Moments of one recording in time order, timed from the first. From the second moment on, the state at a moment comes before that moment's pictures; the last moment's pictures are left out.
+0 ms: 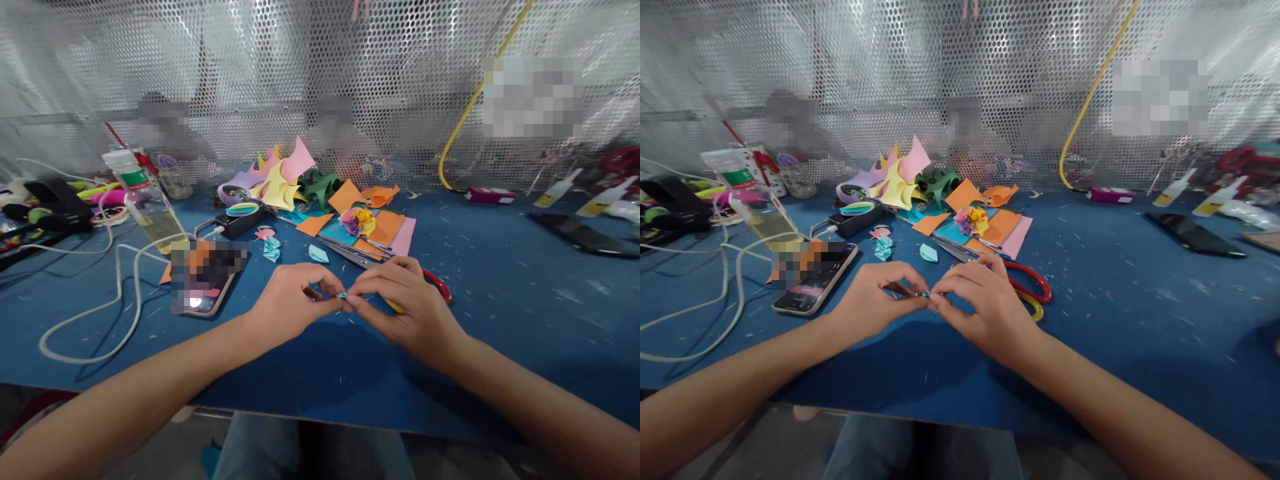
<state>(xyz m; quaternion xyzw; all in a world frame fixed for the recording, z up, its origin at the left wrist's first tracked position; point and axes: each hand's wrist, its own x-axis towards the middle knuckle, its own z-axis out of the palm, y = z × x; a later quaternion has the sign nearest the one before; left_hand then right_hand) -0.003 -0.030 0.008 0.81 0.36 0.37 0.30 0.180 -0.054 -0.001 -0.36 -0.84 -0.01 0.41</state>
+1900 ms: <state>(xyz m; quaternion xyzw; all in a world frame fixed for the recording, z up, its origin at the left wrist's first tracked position) -0.011 -0.021 0.012 0.85 0.20 0.49 0.05 0.178 -0.049 -0.003 -0.41 -0.77 0.11 0.48</state>
